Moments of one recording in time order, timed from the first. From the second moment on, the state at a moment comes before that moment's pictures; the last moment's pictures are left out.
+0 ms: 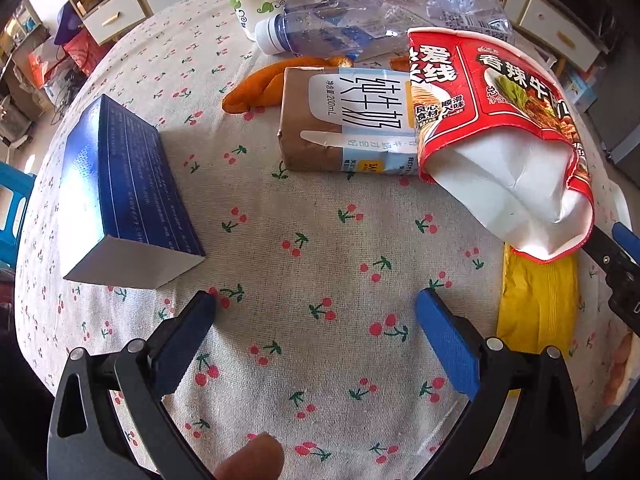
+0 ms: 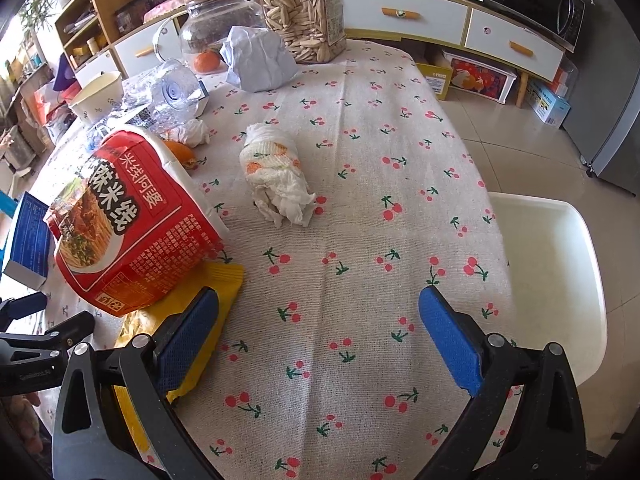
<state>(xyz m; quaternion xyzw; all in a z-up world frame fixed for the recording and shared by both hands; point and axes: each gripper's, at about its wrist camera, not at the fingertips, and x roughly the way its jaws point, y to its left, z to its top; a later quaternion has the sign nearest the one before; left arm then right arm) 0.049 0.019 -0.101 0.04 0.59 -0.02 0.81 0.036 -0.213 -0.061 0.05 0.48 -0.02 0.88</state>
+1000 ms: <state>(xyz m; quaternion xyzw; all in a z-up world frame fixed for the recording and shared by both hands) 0.062 0.050 -0.096 0.05 0.65 -0.04 0.76 0.040 -0.128 -0.008 -0.16 0.44 0.19 0.86</state>
